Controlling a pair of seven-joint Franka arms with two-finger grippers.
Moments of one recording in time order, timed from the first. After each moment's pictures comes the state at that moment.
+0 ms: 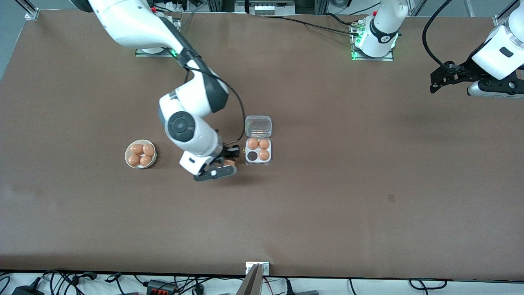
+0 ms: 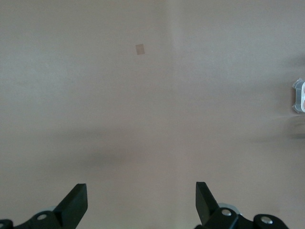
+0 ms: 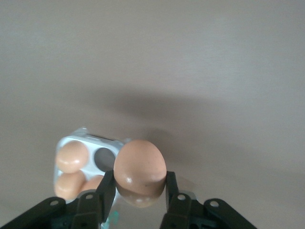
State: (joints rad) left arm 0.00 -0.10 -0.06 -1.70 0.00 1.57 -0.01; right arm 0.48 0.73 0.12 -1.35 0.07 2.13 0.33
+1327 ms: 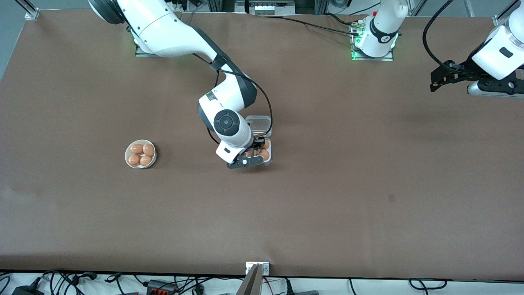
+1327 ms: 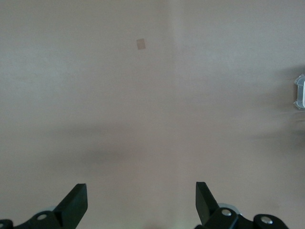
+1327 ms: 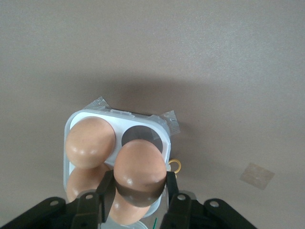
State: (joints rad) left arm 0.00 -0.10 -0.06 -1.70 0.00 1.55 -0.01; right arm 0.58 0.83 0.12 -1.35 0.07 2.15 0.47
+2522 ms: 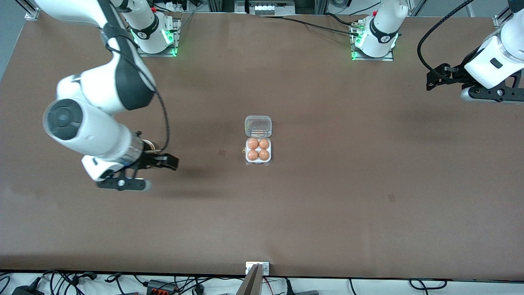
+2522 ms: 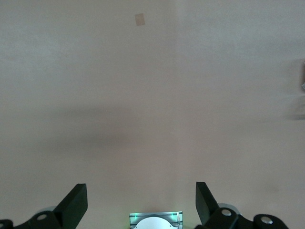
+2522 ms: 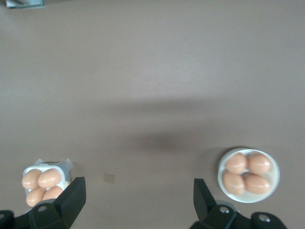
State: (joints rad) left arm 0.00 -0.07 -0.06 -1.70 0.00 1.49 -0.01; right arm 0.21 0.53 0.08 -1.24 0.03 1.80 0.35
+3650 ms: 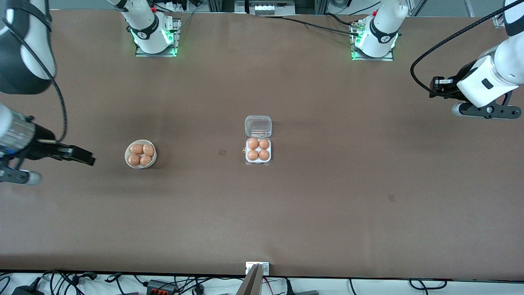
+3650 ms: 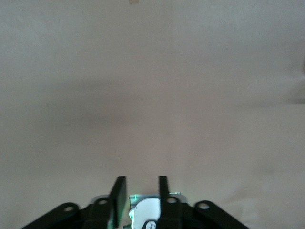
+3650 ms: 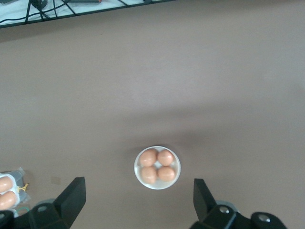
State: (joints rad) left arm -0.01 0.09 -0.06 -1.52 0.00 1.32 -0.01; right arm 0.00 0.39 0.02 -1.24 0.03 1.68 0.15
